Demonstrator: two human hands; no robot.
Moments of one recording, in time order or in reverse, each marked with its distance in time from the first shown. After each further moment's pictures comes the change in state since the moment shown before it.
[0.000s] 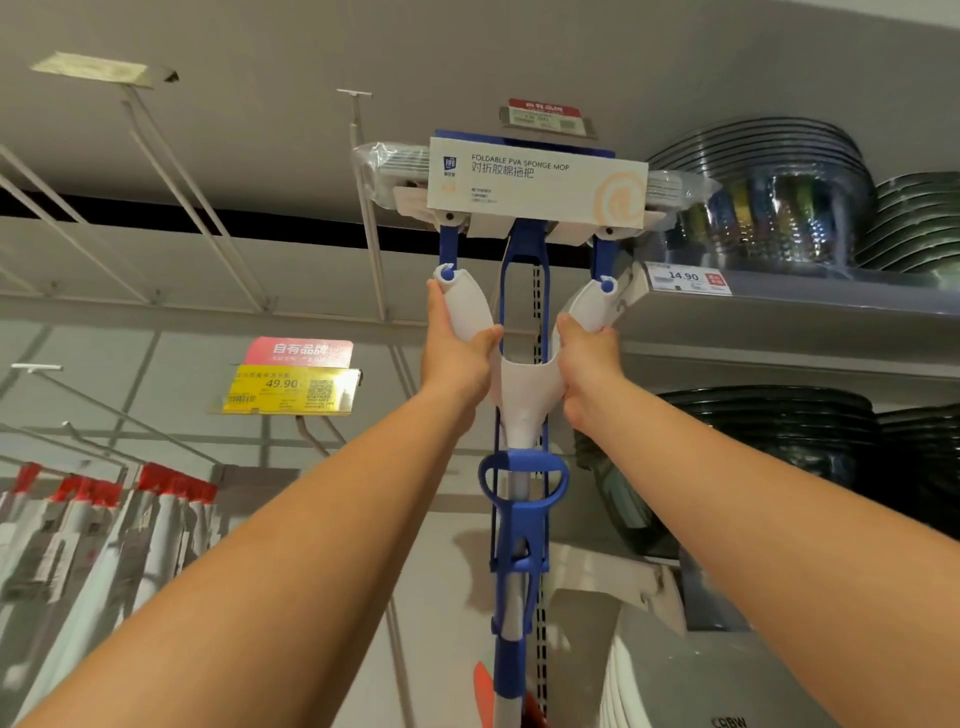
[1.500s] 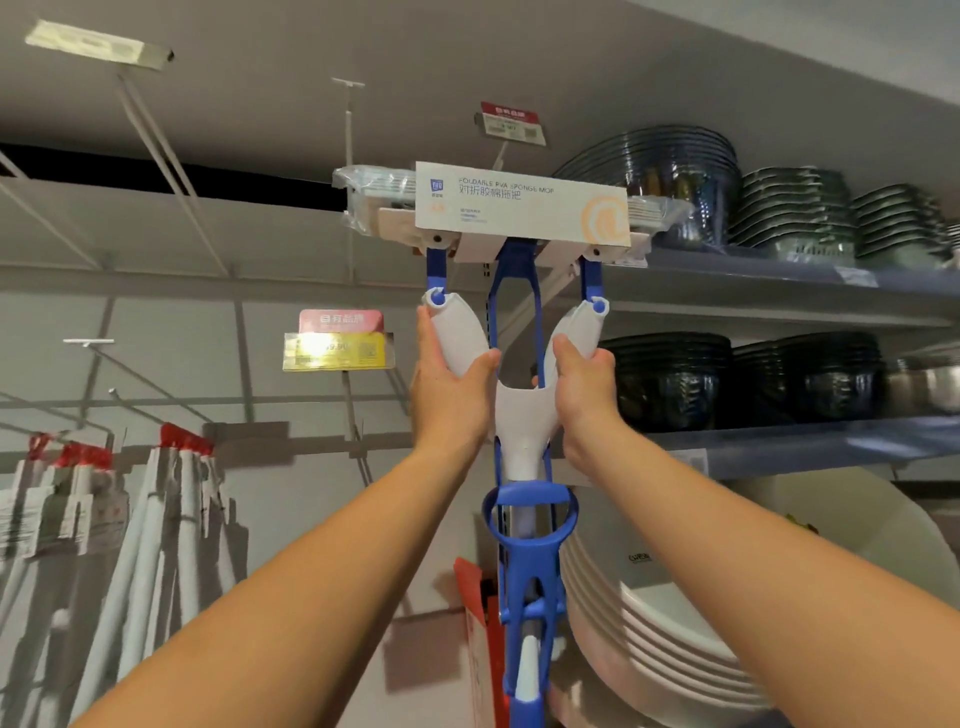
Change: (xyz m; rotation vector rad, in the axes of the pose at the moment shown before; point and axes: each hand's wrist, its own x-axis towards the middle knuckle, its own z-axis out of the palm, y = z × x) left_hand -0.125 0.020 -0.067 -0.014 -0.092 0.036; right_hand -0.153 0.000 -0.026 -0.142 0.172 -0.043
